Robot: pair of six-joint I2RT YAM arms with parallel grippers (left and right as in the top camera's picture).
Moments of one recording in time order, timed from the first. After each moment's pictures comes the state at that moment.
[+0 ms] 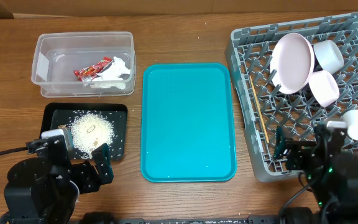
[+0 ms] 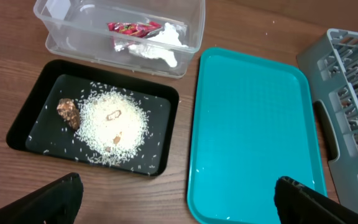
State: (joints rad) left arm -0.01 0.64 1.23 -1.29 0.04 -0.26; right arm 0.05 0.43 0.72 -0.75 -0.03 0.17
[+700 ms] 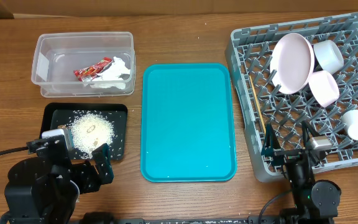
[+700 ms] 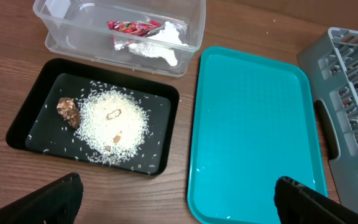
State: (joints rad) left arm -0.01 0.64 1.23 -1.29 0.04 -0.26; right arm 0.07 0.01 0.10 -0.02 -0.07 0.17
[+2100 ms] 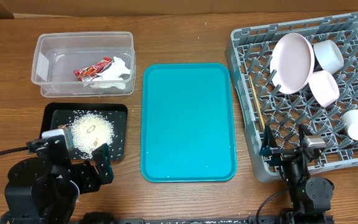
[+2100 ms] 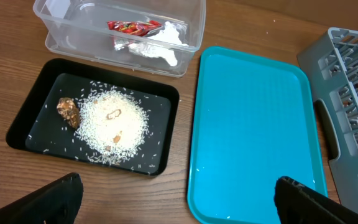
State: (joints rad) left arm -0.01 0.64 1.23 -1.29 0.04 -0.26; right arm 0.03 0.01 0.02 -0.03 -0.06 0.17
